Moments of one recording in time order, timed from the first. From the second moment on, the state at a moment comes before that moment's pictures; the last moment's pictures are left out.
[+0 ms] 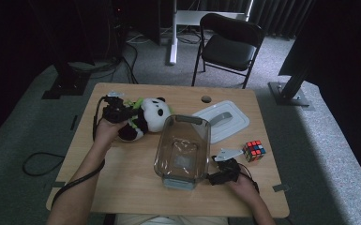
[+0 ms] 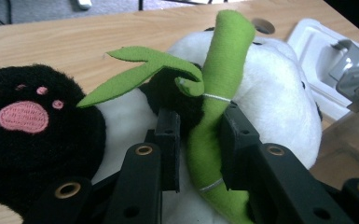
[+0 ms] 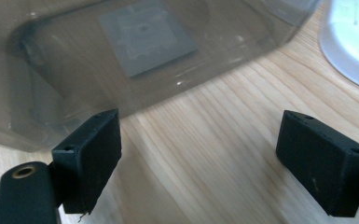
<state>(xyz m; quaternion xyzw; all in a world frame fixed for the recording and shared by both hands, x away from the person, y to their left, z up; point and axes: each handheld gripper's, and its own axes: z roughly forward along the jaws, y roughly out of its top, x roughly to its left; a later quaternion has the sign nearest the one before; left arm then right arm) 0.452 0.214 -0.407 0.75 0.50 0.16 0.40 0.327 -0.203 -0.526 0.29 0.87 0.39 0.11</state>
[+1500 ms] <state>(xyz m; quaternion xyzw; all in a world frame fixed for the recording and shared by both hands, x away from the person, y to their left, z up) 0.445 0.218 -0.309 0.69 0.51 0.20 0.46 0.358 -0.051 -0.509 0.42 0.80 0.41 0.10</state>
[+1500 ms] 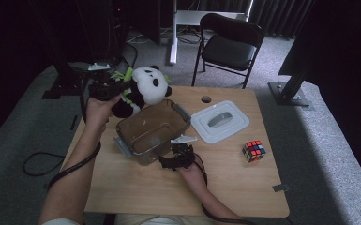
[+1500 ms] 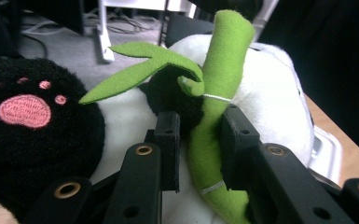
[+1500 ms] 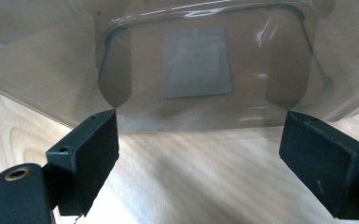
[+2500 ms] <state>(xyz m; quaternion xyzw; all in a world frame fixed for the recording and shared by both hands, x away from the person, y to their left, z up) 0.415 0.177 -0.339 0.75 0.47 0.16 0.43 0.382 -0.027 -0.498 0.43 0.79 0.43 0.10</state>
